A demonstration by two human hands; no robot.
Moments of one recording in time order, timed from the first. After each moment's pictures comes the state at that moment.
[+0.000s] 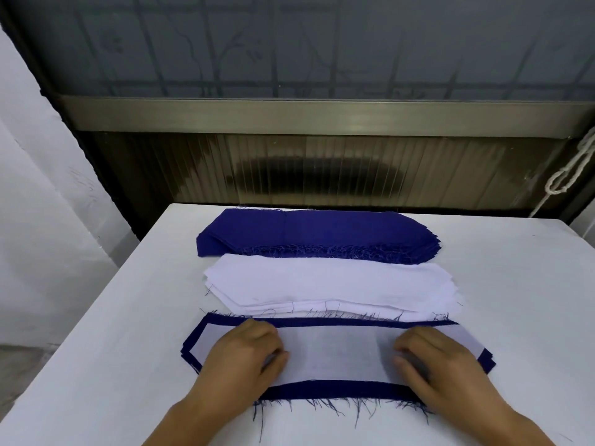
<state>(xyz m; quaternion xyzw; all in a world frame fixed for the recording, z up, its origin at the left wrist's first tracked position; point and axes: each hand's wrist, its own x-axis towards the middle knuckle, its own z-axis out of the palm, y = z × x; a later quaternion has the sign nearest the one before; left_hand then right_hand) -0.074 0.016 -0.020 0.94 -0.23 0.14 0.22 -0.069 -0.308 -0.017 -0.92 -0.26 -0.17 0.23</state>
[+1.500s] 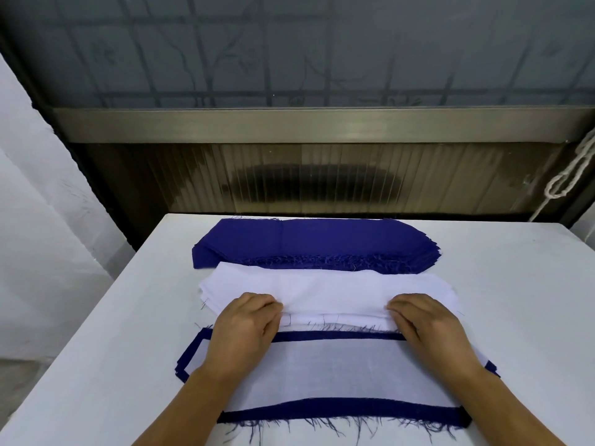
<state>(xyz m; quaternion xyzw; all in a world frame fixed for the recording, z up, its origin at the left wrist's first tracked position) -0.004 0.015 -0.042 0.92 -0.21 0.29 0.17 0.004 -0.312 -0.042 -0.93 -0.20 -0.26 0.18</state>
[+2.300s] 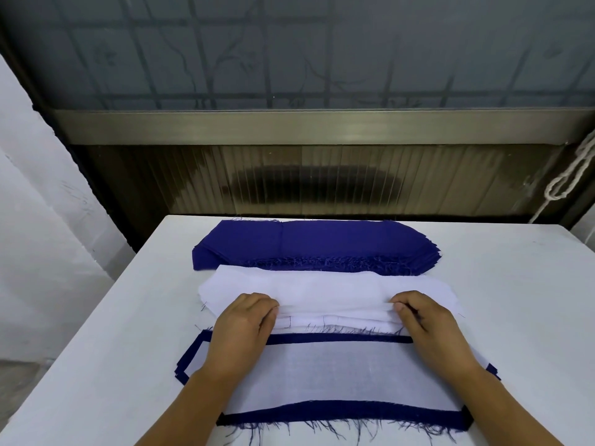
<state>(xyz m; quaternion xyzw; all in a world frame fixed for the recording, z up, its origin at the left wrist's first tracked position) -0.008 0.014 -0.037 0.93 -0.15 0.25 0.24 0.004 -0.309 -0.034 -0.91 -0.10 -0.11 0.39</state>
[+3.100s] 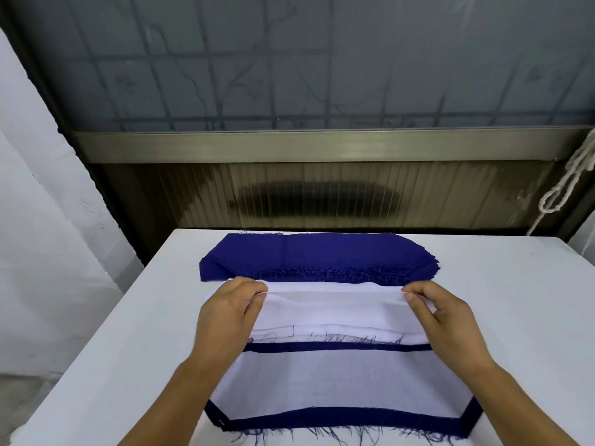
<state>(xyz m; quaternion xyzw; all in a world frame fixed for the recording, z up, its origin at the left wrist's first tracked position) -0.009 0.025 0.019 0.92 -0.08 0.26 0.27 -0.005 -0.305 0.019 -0.88 -0.07 -0.16 0.45</state>
